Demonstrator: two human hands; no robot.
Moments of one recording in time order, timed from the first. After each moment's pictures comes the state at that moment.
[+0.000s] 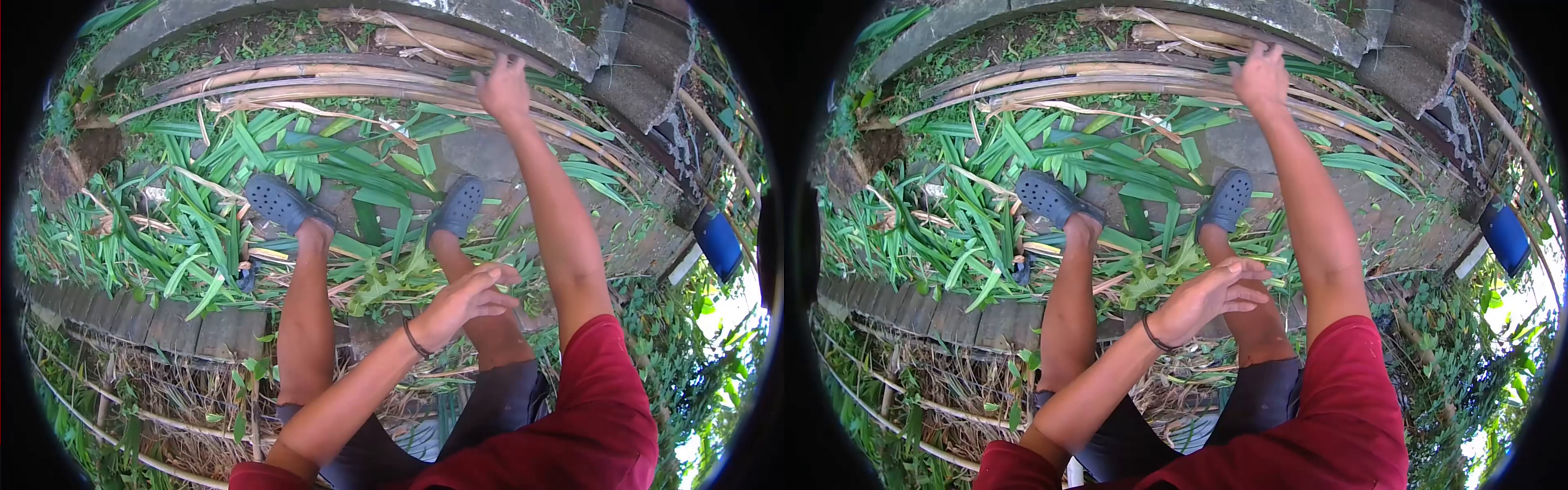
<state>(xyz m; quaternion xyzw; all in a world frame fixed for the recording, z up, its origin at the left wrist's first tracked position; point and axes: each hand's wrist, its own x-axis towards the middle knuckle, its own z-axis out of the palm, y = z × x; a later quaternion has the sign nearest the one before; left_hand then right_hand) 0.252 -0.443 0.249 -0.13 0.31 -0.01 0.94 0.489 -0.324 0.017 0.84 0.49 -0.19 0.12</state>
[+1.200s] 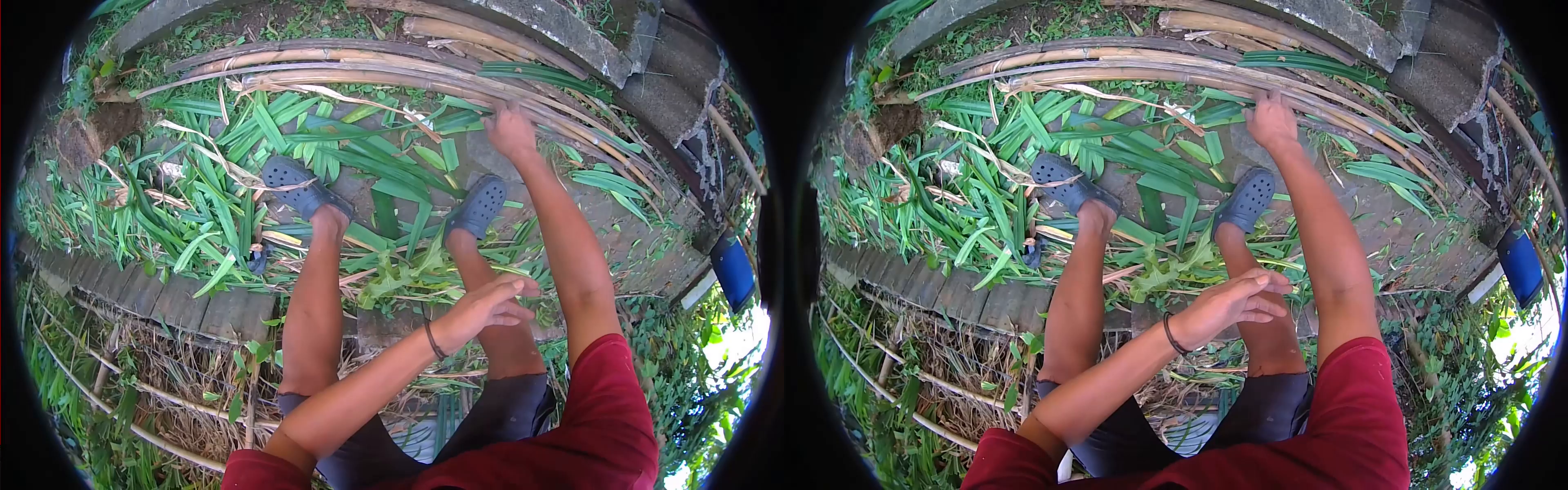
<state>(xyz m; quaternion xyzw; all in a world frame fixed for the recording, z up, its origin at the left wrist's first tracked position) 0.264 -0.470 0.243 -0.13 0.31 -0.04 0.94 0.468 -0.407 -0.009 0.76 0.51 -0.36 0.19</state>
